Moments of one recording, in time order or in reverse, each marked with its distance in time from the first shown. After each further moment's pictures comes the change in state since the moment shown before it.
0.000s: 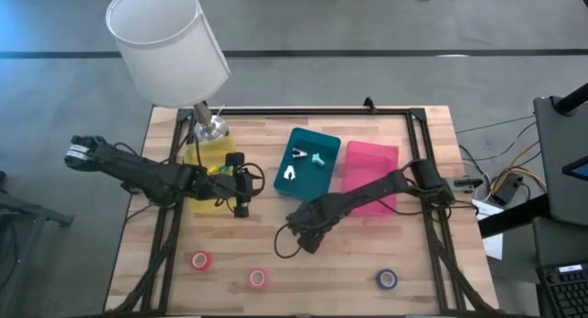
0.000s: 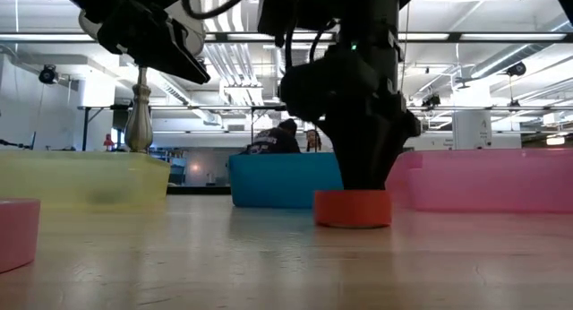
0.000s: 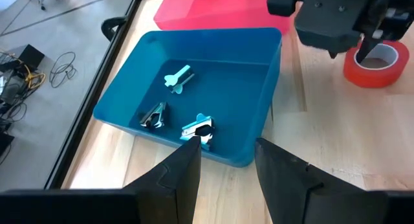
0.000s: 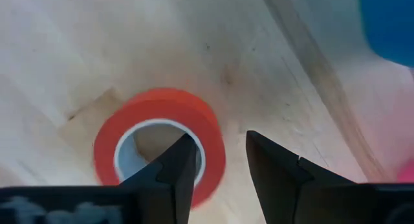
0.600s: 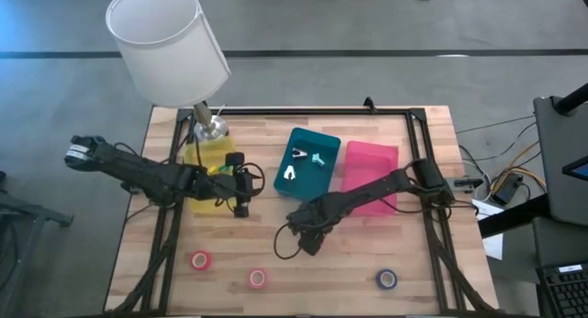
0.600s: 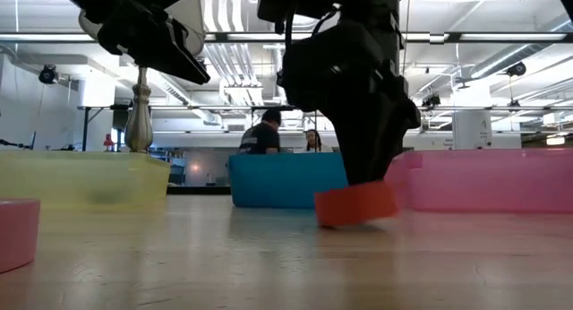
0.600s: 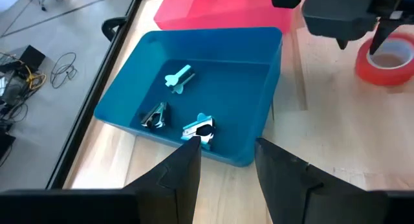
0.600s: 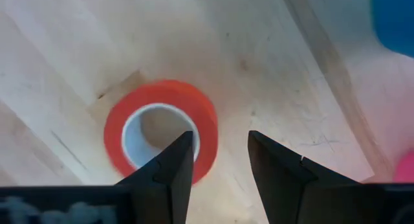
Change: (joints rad) left arm 0.000 0.000 0.000 -0.001 0.000 0.007; right arm 0.001 -0.022 0.020 -0.024 -0.046 -0.023
